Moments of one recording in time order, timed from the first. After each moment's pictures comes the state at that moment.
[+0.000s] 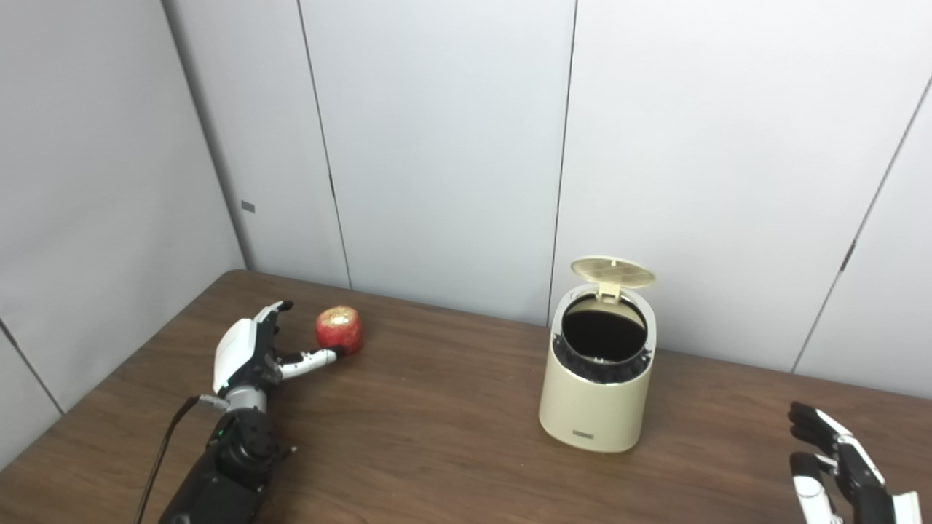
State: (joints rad) left arm -0.42 0.35 0.14 0.45 0.42 0.22 0.34; right arm -0.14 -0.19 -0.04 0.13 -0.27 -0.36 -0.23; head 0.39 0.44
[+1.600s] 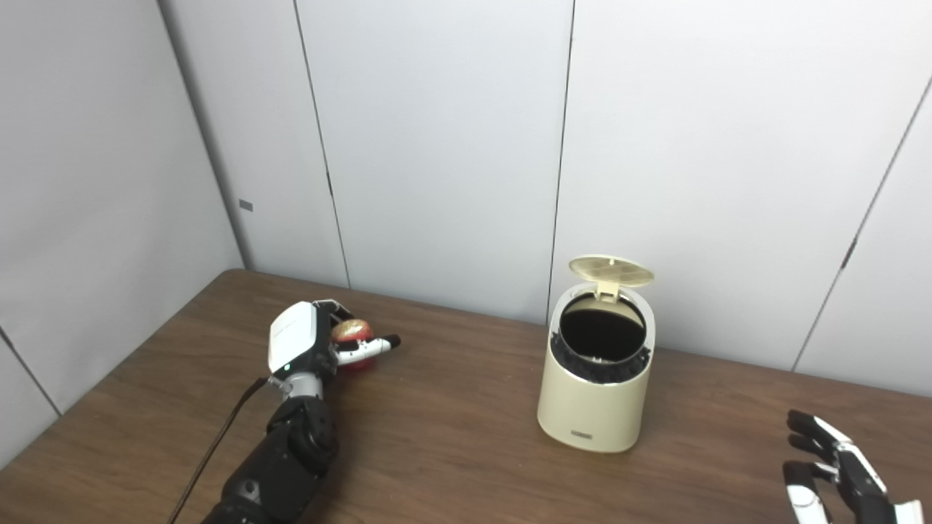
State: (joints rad) left arm -0.55 0.32 -0.10 0.67 0.56 0.24 0.56; right arm -0.10 -0.19 -0.04 0.06 -0.30 -0.32 -0.22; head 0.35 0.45
